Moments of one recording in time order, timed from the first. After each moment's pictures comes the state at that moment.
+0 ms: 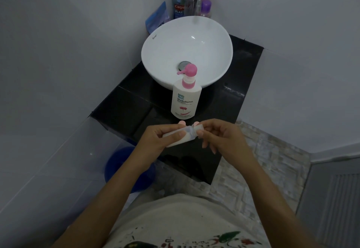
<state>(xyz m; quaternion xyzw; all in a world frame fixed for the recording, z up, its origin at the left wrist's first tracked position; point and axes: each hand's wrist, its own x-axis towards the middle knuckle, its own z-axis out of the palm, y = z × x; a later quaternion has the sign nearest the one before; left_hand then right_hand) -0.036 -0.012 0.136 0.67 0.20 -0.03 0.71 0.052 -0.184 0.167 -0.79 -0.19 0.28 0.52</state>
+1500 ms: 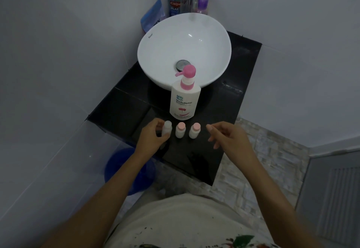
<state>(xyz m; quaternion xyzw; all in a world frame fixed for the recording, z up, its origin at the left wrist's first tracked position) 0.004 0.023 0.027 0.84 0.25 0.01 0.48 0.065 -0.190 0.142 -0.85 -0.09 0.22 0.47</state>
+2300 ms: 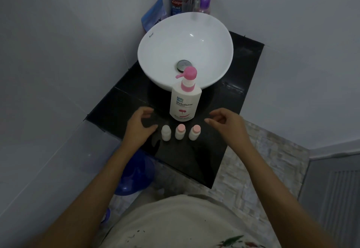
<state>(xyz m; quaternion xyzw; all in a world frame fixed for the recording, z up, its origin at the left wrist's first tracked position) 0.009 0.061 0.042 0.81 0.25 0.08 0.52 0.118 -0.176 0.110 -0.90 -0.12 0.16 0.38</state>
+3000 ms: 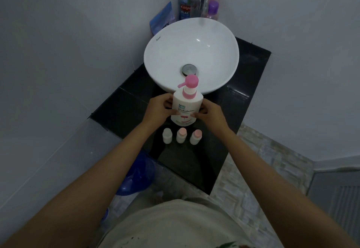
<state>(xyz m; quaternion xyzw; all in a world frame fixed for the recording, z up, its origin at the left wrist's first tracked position) 0.078 0.048 0.068 0.82 0.17 0.07 0.54 0.164 -0.129 0.072 -0.85 -0.22 0.22 0.42</state>
